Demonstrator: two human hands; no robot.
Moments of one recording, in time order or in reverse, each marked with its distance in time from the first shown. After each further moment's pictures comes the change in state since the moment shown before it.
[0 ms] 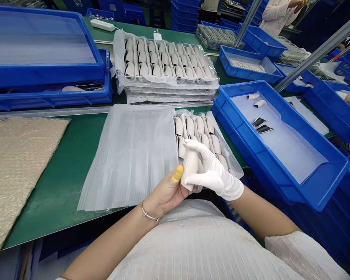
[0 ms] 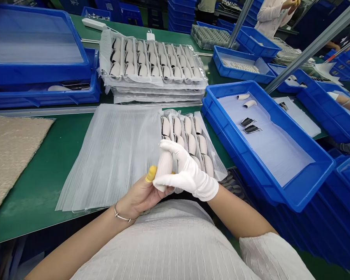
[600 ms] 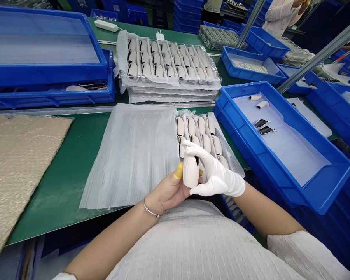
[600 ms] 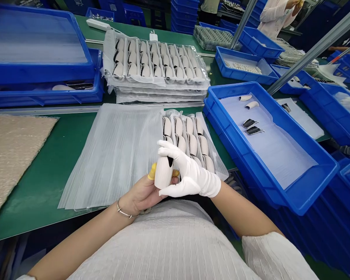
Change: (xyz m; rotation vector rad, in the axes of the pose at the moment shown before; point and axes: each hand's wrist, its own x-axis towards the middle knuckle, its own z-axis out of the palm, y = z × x) left_hand 0.005 -0.001 -0.008 0.029 -0.089 -0.053; right_hand 0.008 0.012 -0.015 -0.134 -0.285 -0.320
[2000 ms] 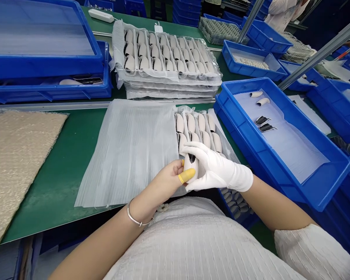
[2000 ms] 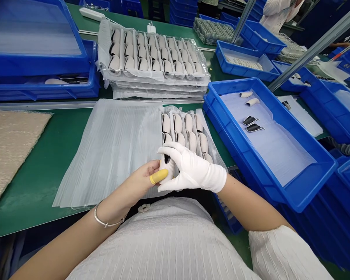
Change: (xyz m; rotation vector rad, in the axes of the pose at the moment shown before) left_hand -0.010 0.030 0.030 0.667 0.298 0.063; right_hand 0.008 -0.012 -0.012 -0.417 -0.112 0.120
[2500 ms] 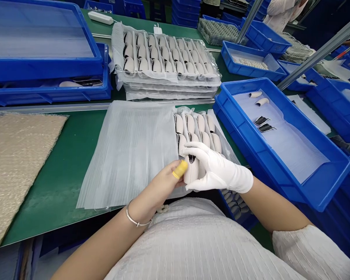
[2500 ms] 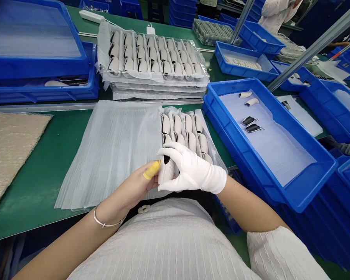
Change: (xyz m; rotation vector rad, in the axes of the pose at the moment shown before) left_hand -0.004 -0.006 -0.001 -0.098 0.074 -0.026; right_hand 0.000 -0.003 -0.003 -0.019 0.050 -0.022
